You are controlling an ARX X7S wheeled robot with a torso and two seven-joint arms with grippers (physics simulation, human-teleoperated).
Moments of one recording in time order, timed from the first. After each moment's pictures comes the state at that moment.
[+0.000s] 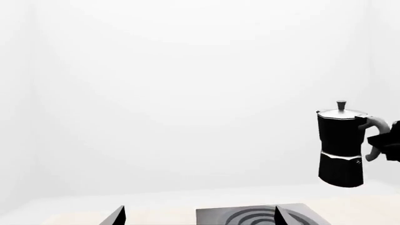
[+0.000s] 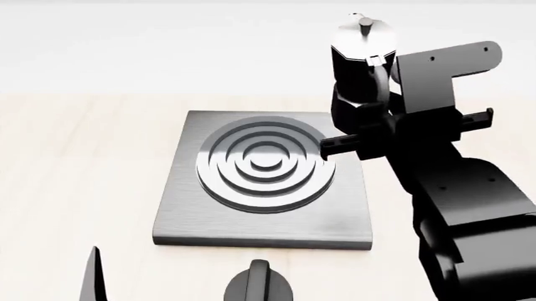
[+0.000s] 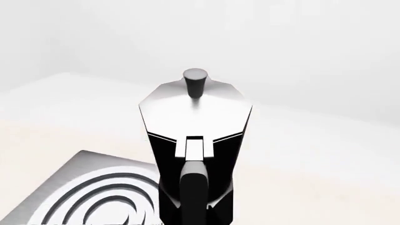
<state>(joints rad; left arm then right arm) 0.11 -0.37 0.33 0.67 -0.14 -0.10 -0.42 0.98 0.38 -0.30 0.23 0.44 0.75 -0.02</state>
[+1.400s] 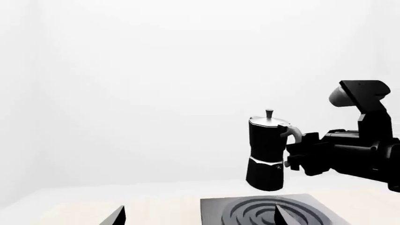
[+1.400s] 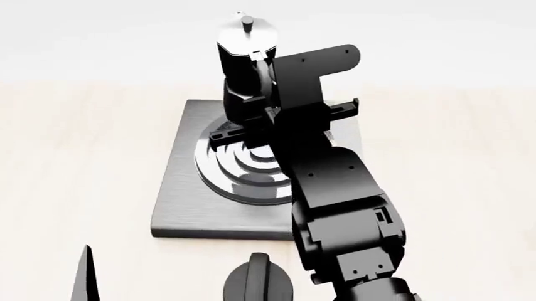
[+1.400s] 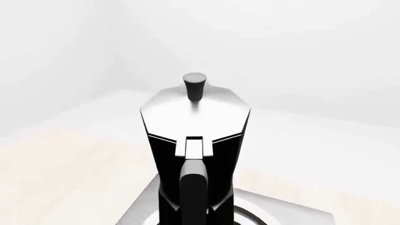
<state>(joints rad) 0.11 -0.40 0.32 0.65 -0.17 -0.08 -0.43 1.14 0.03 -0.45 0.87 0.39 0.24 -0.08</state>
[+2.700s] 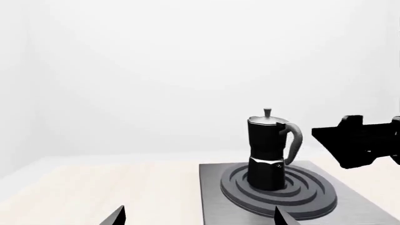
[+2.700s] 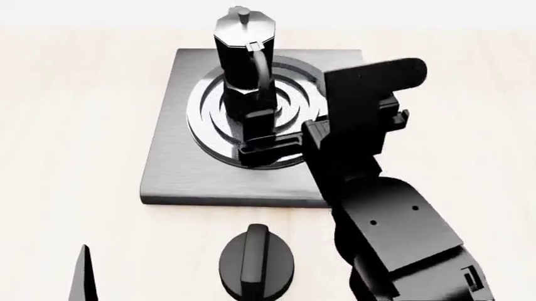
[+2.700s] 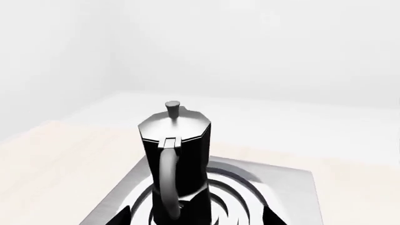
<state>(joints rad) 0.11 -0.41 0.33 0.65 -0.17 -0.05 -0.45 0.91 0.30 -0.46 0.18 0.62 0.45 0.10</state>
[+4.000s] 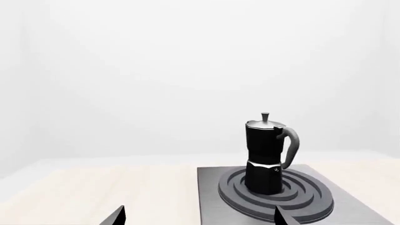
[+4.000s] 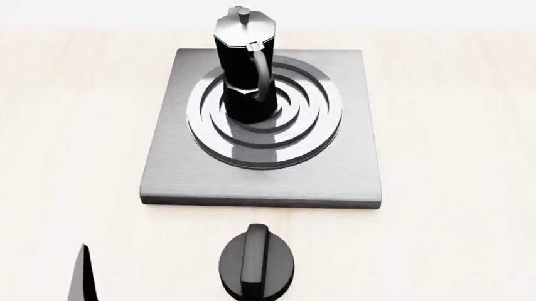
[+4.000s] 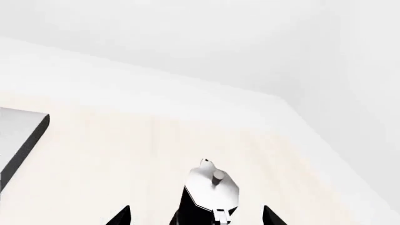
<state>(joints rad) 0.11 -0.42 0.34 0.67 -0.18 -0.05 -0.47 0.53 1.15 0.07 -0.07 0.86 0.67 0.06</state>
